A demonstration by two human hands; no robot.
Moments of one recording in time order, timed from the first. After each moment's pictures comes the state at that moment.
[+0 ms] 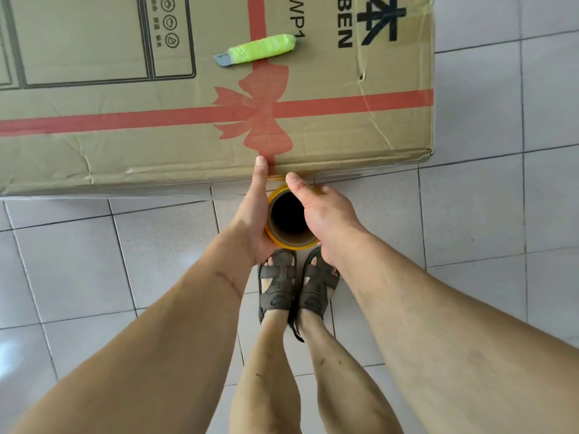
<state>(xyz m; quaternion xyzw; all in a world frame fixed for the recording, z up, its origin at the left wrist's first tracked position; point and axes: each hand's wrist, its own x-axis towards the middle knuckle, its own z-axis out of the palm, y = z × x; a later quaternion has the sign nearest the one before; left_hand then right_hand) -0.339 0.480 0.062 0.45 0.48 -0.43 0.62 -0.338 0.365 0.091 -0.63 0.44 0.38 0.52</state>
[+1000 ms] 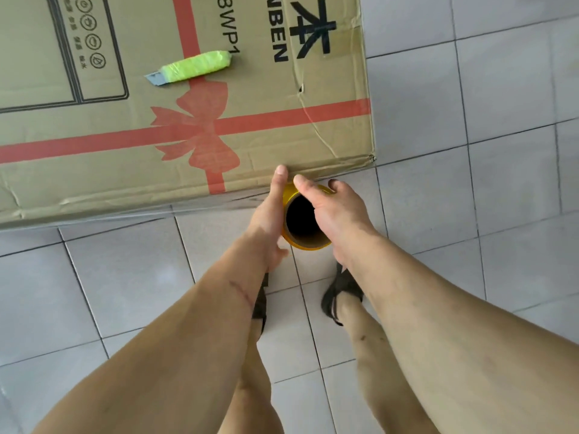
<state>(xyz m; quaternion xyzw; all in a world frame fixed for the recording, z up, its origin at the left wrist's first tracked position) -0.331 0.400 0.064 0.49 0.43 -0.48 0.58 -0.331 0.290 0.091 -0.68 0.48 0.31 0.47</state>
